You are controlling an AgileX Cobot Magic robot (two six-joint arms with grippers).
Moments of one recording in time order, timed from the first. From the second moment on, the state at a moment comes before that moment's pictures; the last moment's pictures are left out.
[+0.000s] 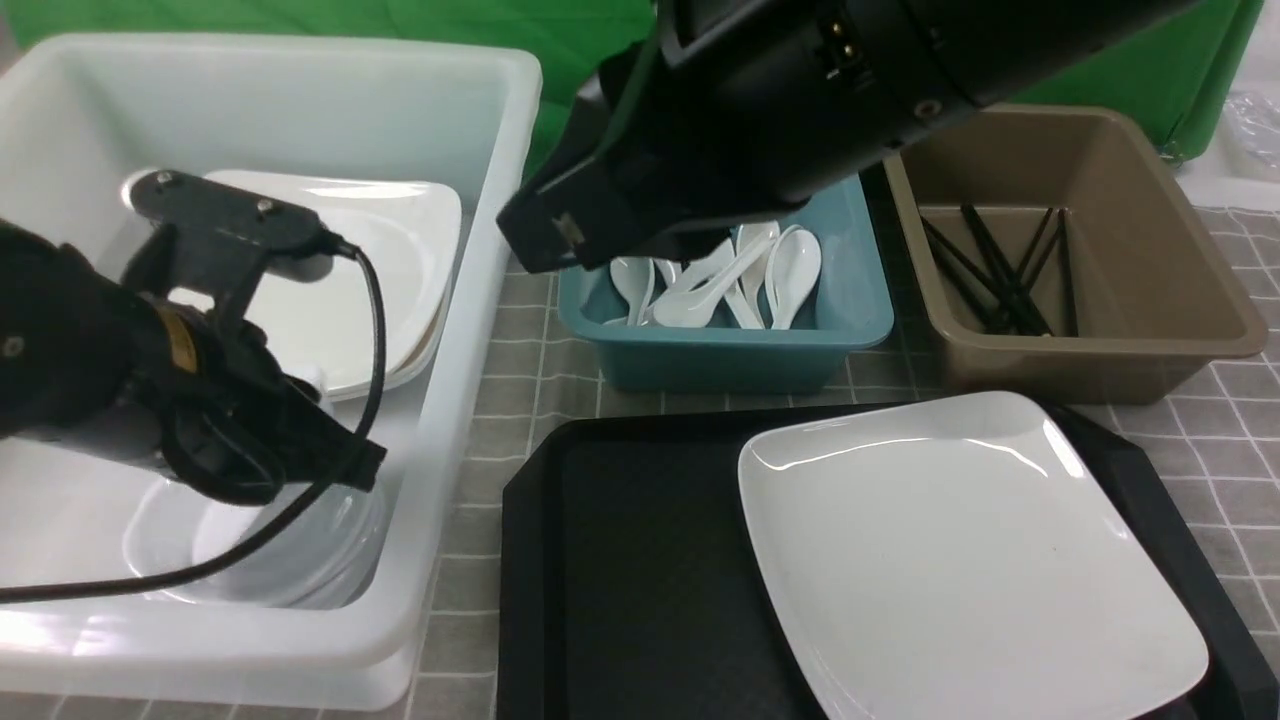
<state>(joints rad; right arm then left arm) 0.79 1.58 -1.76 0.42 0.93 -0.26 -0.36 1.28 -0.90 0.14 0.72 -0.10</state>
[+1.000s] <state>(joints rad) 0.20 1.20 -1.46 0.13 1.17 -0.25 -0.67 1.64 -1.33 -0.26 0.82 0.02</state>
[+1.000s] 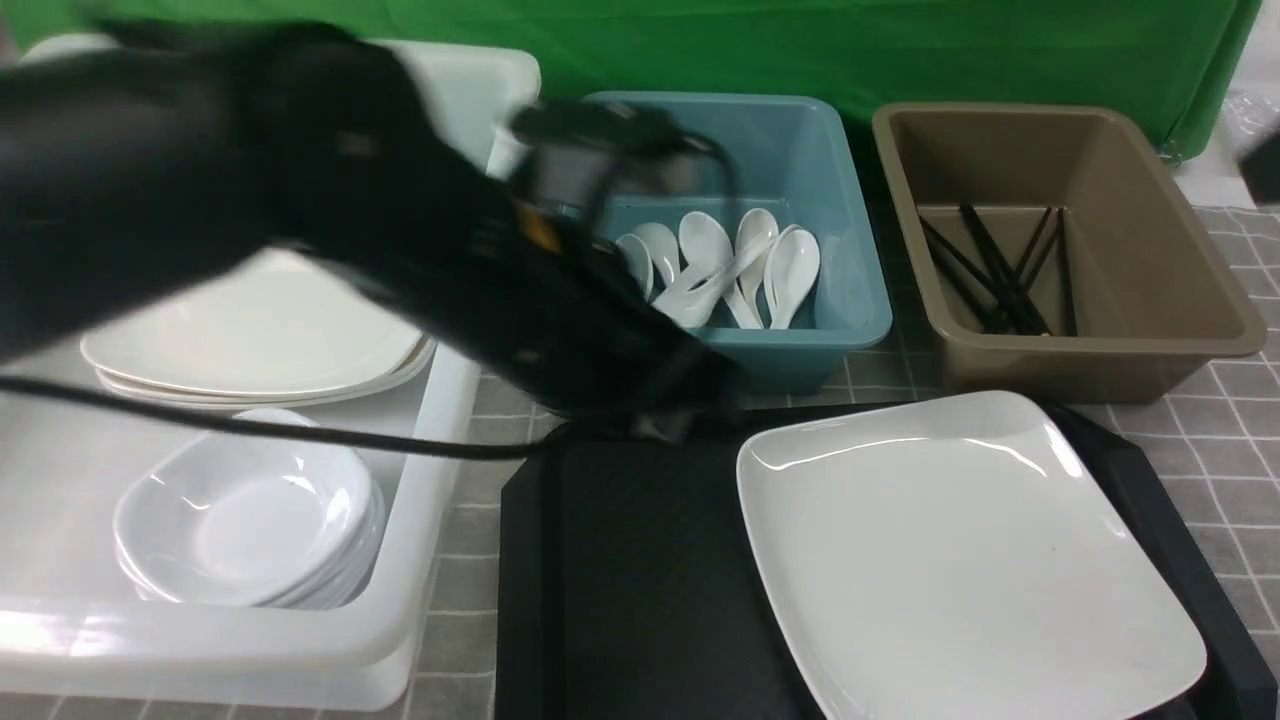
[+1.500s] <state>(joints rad) 0.18 0.91 -1.08 0.14 1.03 -0.25 -0.75 2.15 -1.74 -0.11 0.90 -0.09</state>
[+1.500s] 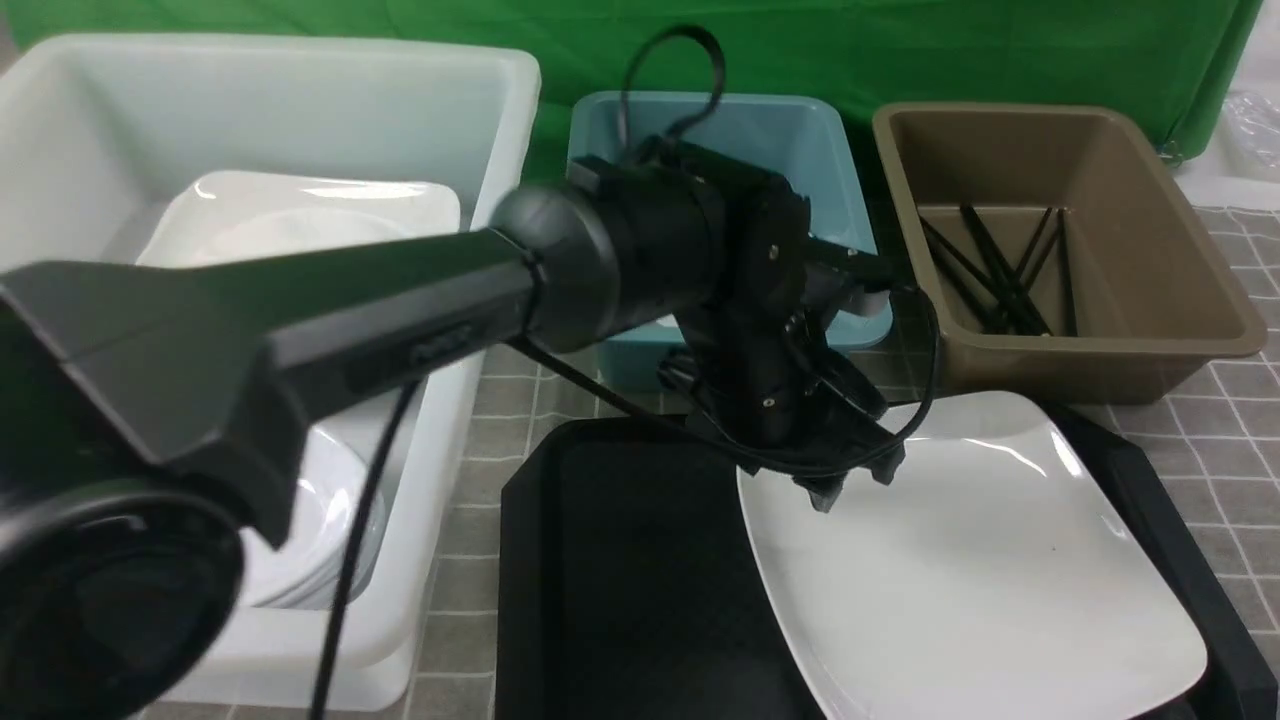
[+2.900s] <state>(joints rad) 0.18 0.89 -1.09 0.29 0.98 -0.33 -0.67 2.07 -1.78 -0.31 0.93 -0.05</state>
